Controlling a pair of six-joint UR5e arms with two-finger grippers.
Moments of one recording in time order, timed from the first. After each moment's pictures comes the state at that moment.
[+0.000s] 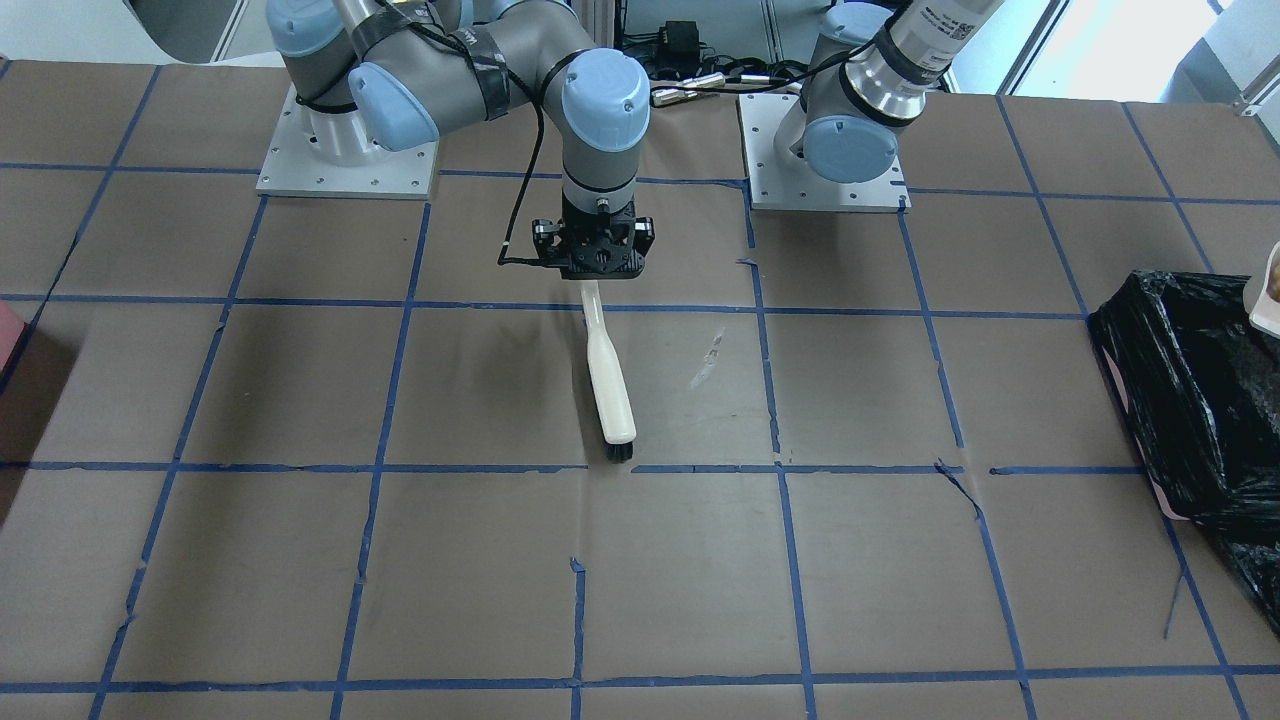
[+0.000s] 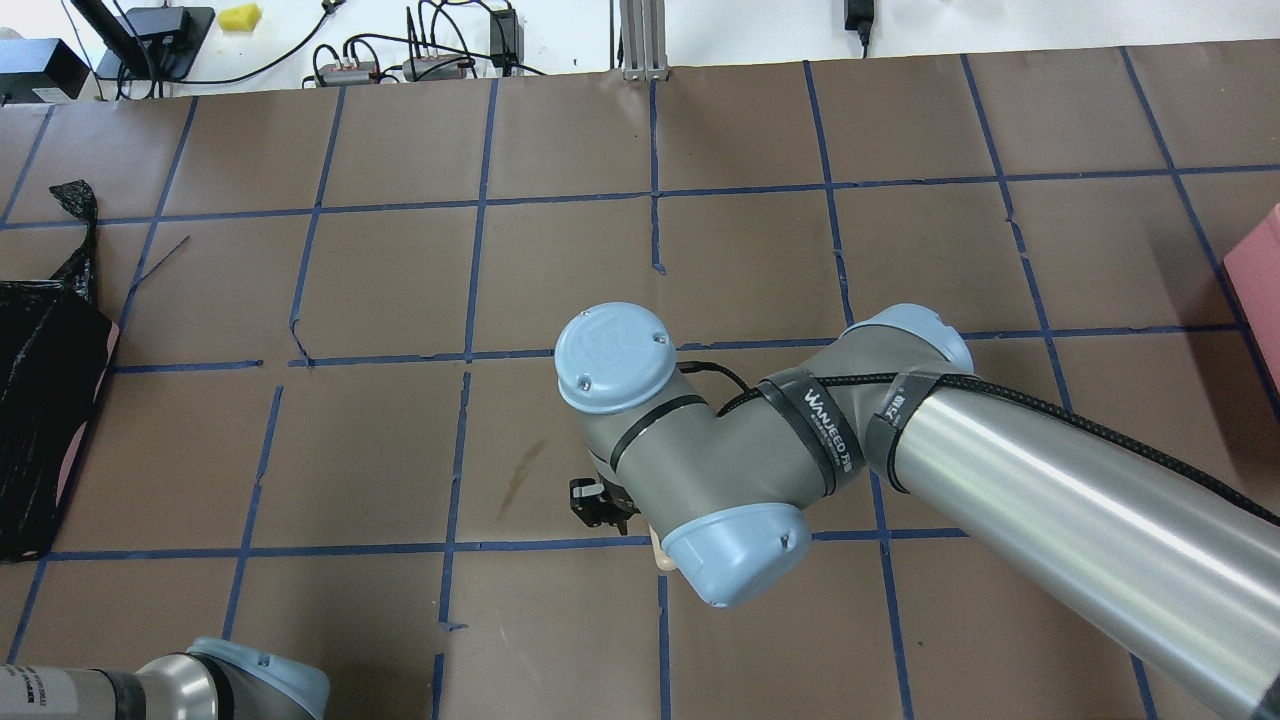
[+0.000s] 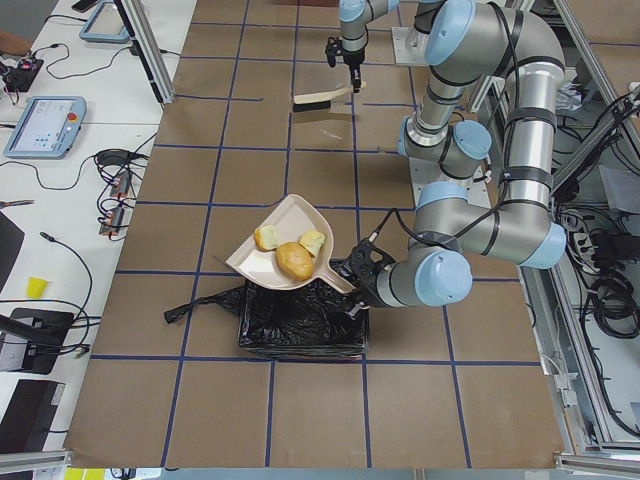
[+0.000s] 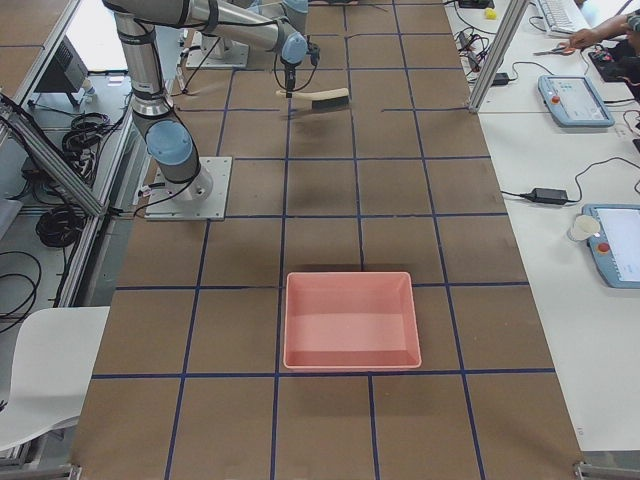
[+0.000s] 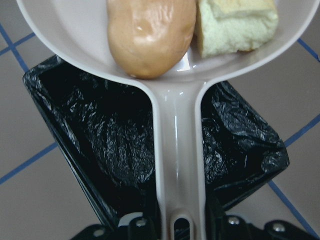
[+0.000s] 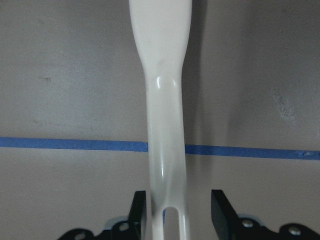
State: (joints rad) left arm -0.20 -1.87 -1.45 -1.55 1.19 1.99; right arm 2.15 -1.38 1.95 -2.02 -1.54 0.48
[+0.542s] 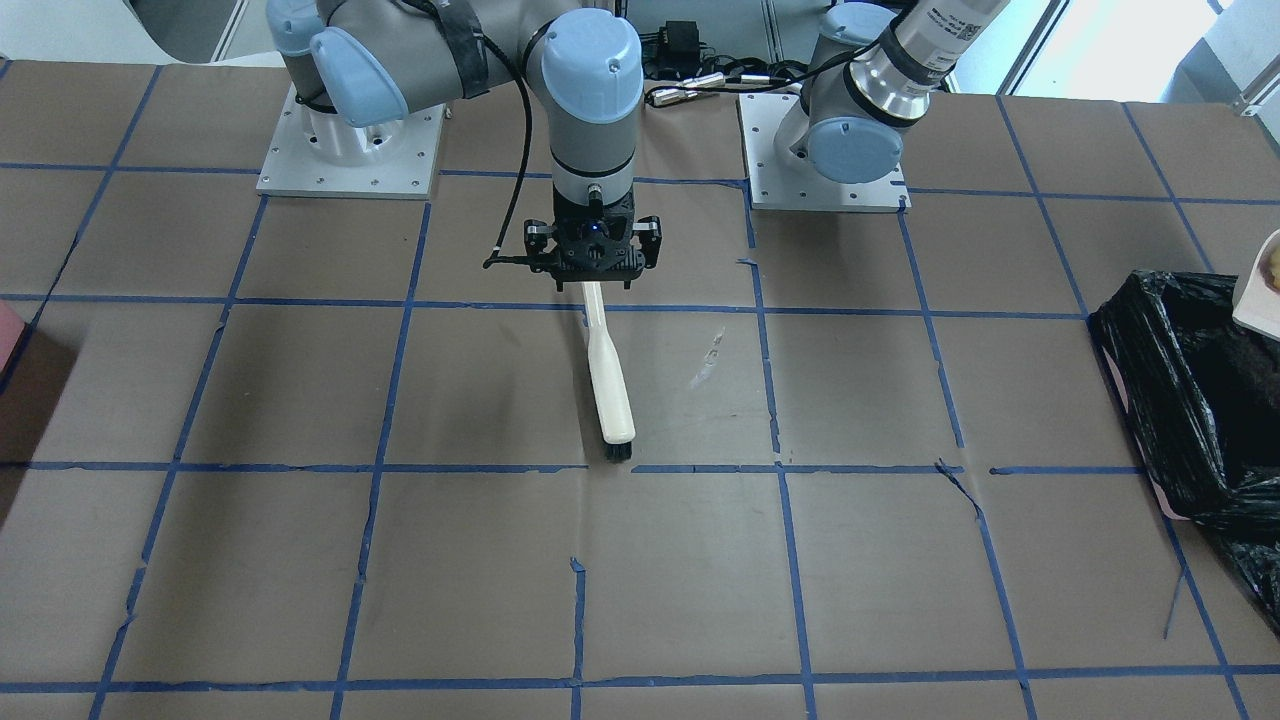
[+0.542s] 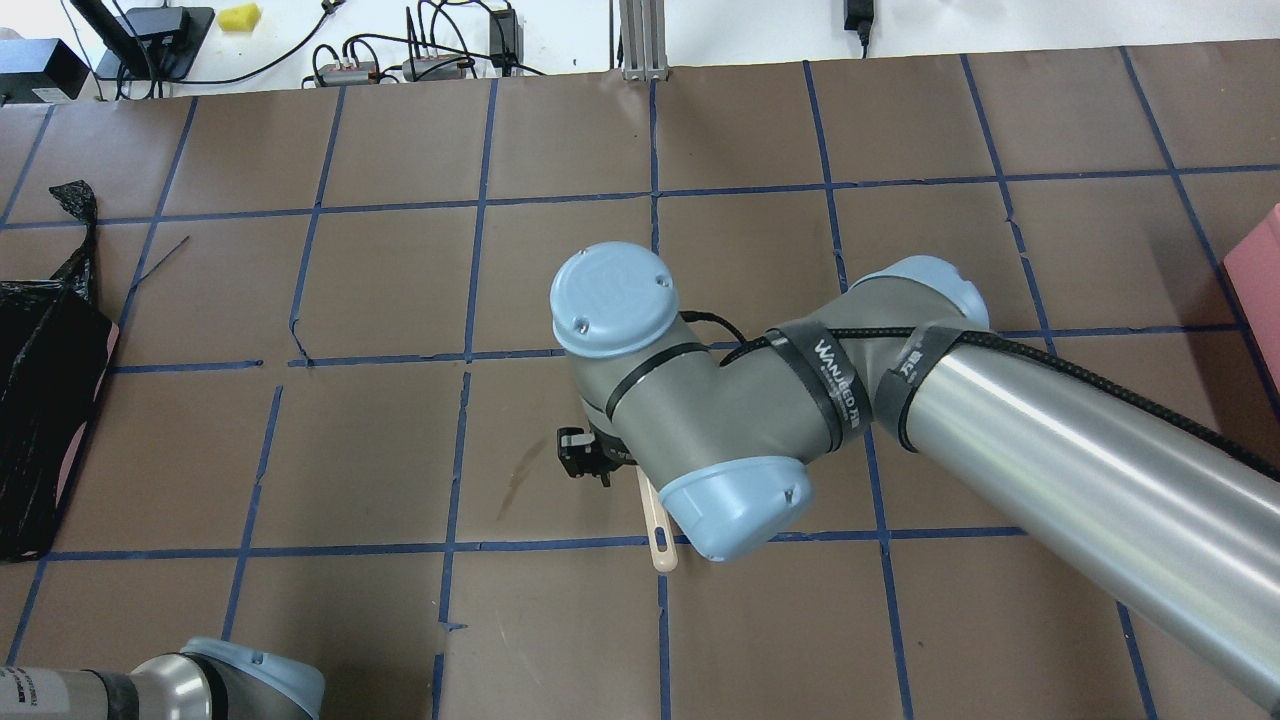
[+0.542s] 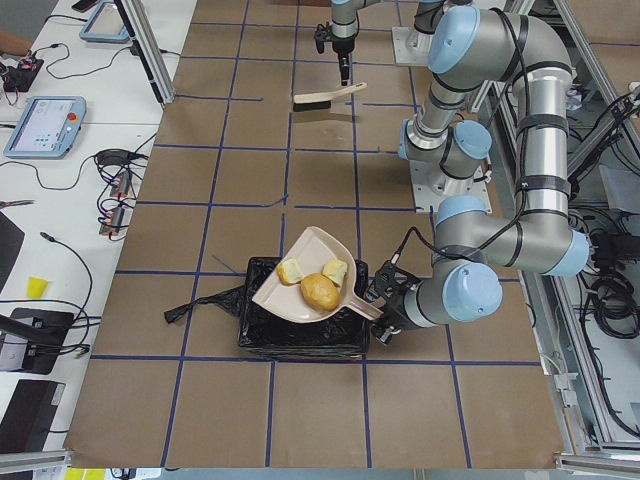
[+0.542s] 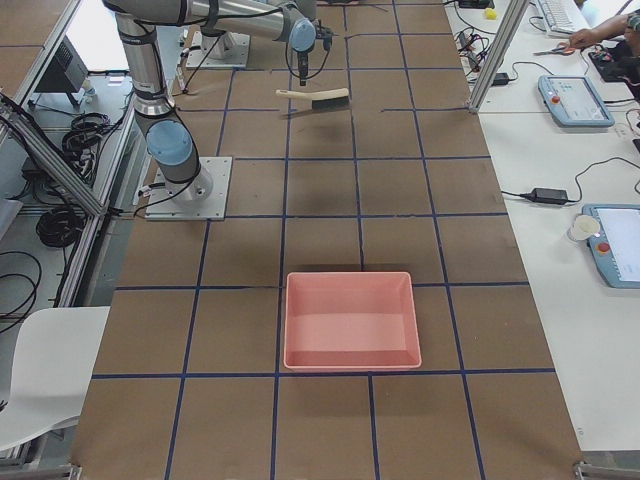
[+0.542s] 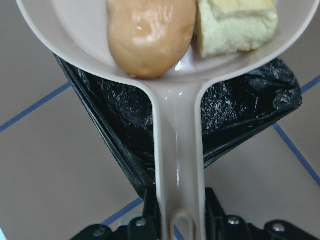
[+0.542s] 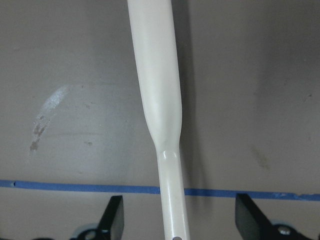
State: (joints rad) left arm -0.18 -1.87 -1.45 -1.43 1.35 1.97; right arm 2.06 -1.40 1.80 -1.95 -1.55 0.42
